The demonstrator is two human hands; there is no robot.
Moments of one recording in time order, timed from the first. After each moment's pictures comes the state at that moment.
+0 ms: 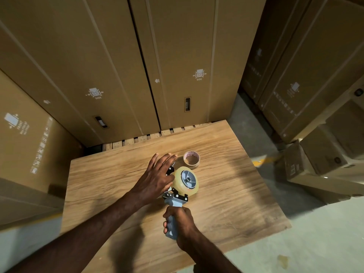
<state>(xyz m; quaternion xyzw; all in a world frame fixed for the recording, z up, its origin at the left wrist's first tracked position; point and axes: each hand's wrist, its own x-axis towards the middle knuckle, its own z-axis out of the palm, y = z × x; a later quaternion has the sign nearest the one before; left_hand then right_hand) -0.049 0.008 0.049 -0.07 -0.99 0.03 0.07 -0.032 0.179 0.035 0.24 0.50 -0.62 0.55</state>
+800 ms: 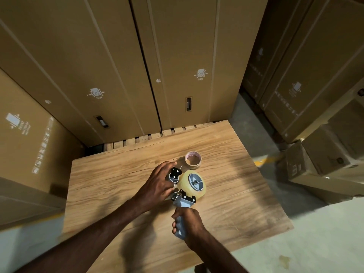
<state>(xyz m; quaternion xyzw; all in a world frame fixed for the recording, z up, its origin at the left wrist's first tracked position) -0.035 0.010 0.037 -0.03 -0.98 -0.19 0.05 -0.043 0.190 0.018 0.27 0.51 -0.62 0.53</state>
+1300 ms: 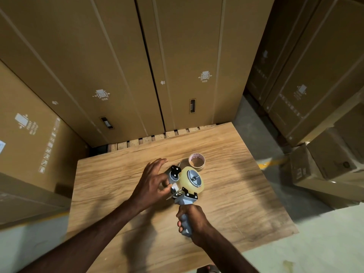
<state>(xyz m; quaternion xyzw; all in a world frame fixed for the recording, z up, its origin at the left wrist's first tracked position) -0.026 -0.007 0.048 0.07 -0.96 -0.24 0.10 -0.059 0.190 0.031 0.18 0.56 -0.59 0.55</state>
